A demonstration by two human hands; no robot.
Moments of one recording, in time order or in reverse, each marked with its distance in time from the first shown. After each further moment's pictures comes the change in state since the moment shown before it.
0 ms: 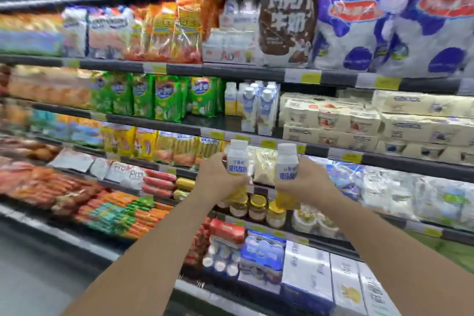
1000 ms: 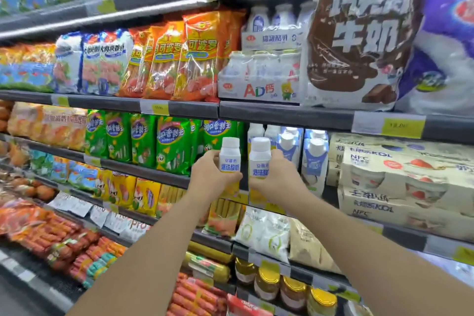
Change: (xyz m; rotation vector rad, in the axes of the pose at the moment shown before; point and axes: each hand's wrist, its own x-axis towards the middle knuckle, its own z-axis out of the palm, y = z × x) left_hand 0.262 -0.048 -0.042 0.031 0.239 -0.039; right_hand 0.249 -0.112 0.073 0.149 0.065 -0.213
